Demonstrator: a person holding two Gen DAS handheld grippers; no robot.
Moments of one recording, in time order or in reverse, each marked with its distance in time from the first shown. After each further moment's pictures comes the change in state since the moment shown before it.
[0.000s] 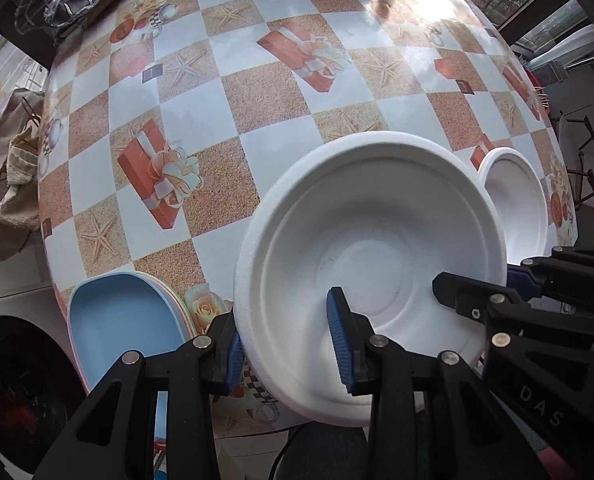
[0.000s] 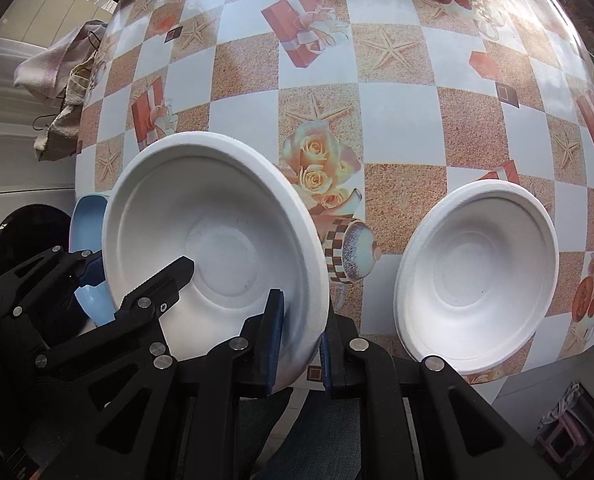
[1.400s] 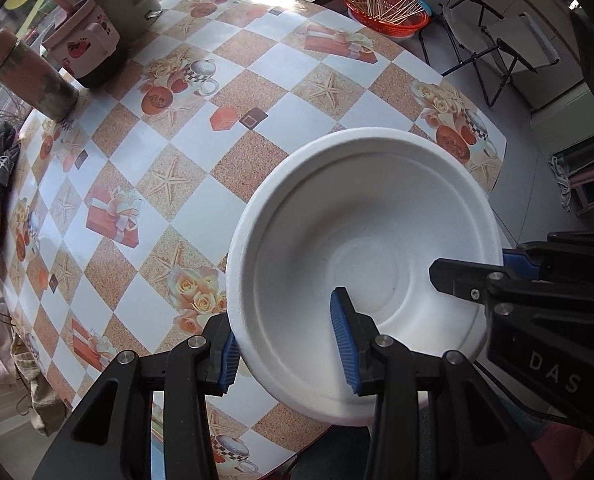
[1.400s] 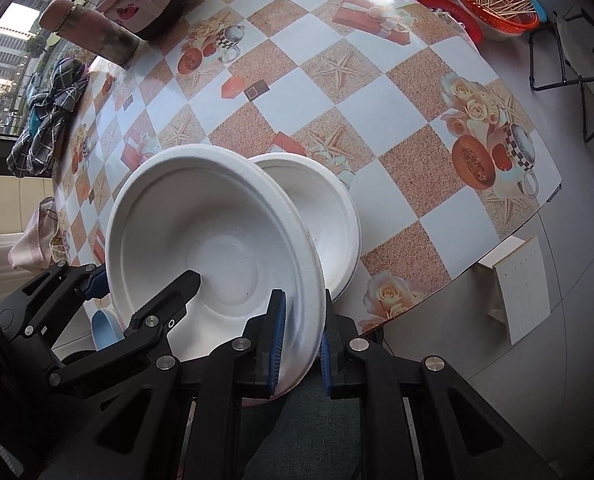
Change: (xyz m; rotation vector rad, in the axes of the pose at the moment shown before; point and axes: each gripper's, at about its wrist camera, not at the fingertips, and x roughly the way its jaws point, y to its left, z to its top) left arm -0.028 -0.187 0.027 0.549 -0.057 -0.007; right arm -0.064 -0.141 -0.091 0.512 -0.180 0.080
